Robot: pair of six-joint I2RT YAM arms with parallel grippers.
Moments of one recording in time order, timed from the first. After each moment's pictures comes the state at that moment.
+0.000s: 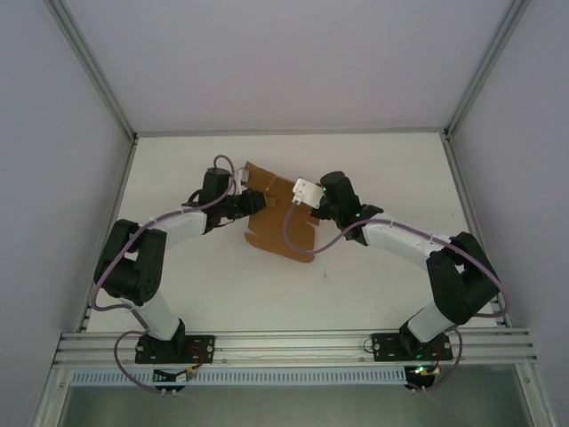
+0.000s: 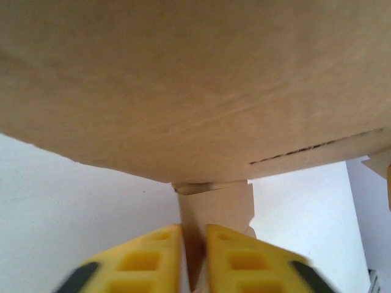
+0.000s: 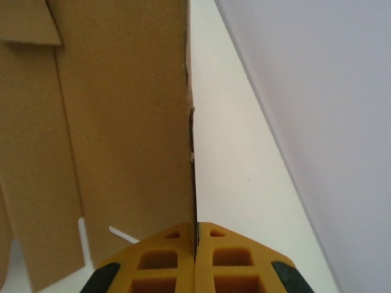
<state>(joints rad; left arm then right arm) -0.33 1.69 0.93 0.10 0.50 -0.62 0.66 1.56 0.96 0.04 0.22 -0.84</state>
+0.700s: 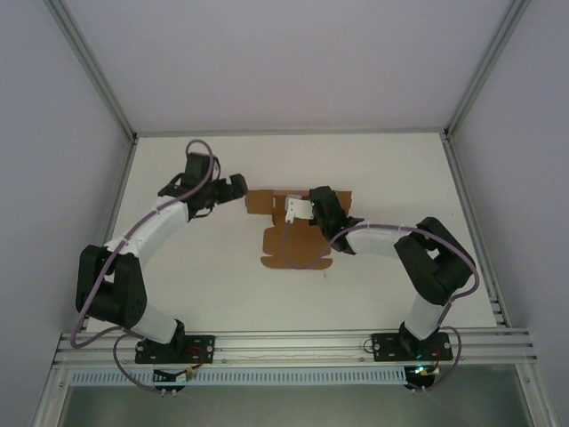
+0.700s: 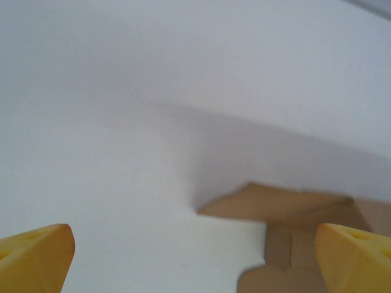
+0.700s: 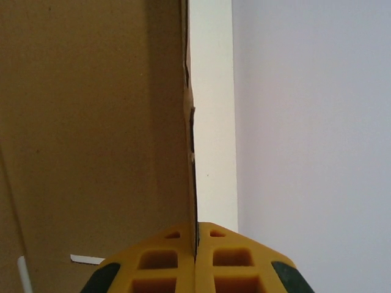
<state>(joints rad) -0.24 1.53 1.15 -0.42 0.01 -0.49 0.70 1.73 0.88 0.37 0.43 -1.23</state>
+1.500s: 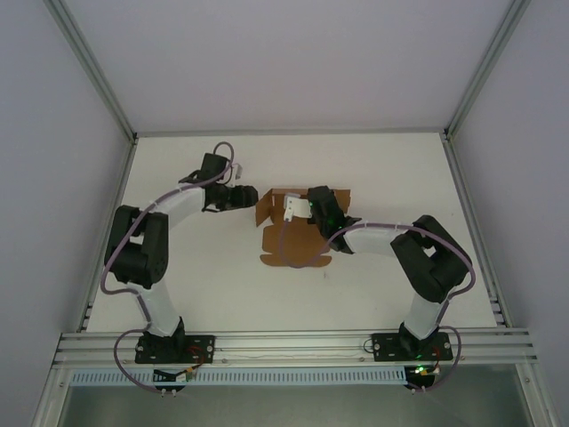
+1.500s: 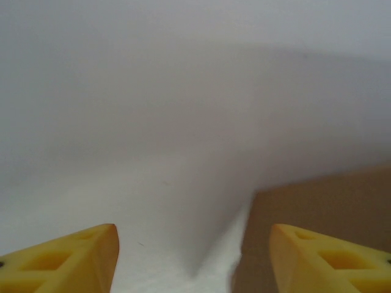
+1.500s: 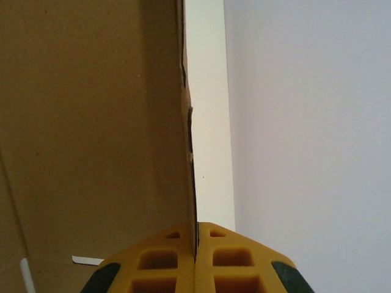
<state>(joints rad) -0.26 1.80 1.19 -0.36 0.35 -0.32 0.70 1.76 0.89 0.38 0.45 -1.21</state>
